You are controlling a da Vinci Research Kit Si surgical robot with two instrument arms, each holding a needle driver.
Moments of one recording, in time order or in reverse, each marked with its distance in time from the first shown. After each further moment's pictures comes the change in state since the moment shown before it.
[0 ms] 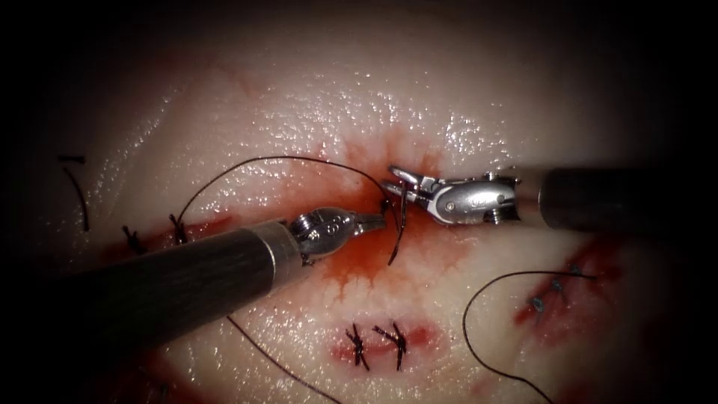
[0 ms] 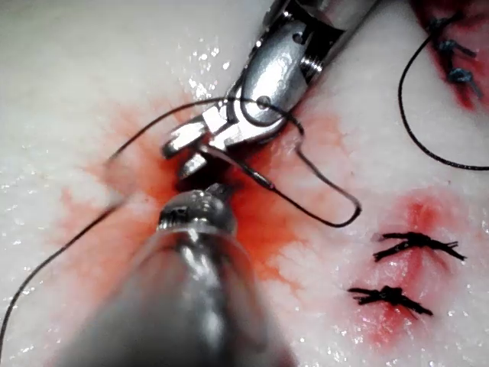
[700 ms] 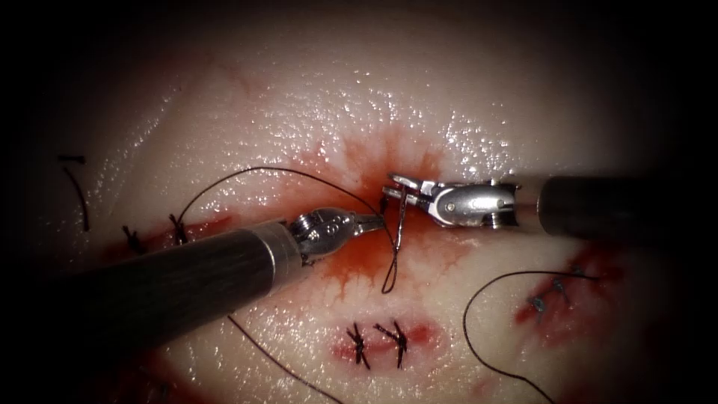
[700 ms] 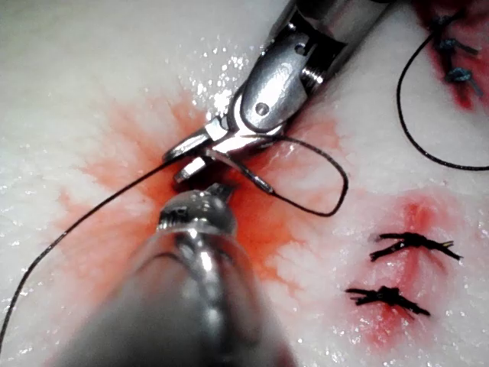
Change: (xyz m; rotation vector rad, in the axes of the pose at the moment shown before) right arm -0.001 0.001 0.000 0.035 0.017 0.107; left arm 0.000 0.000 0.000 -0.001 0.000 -0.002
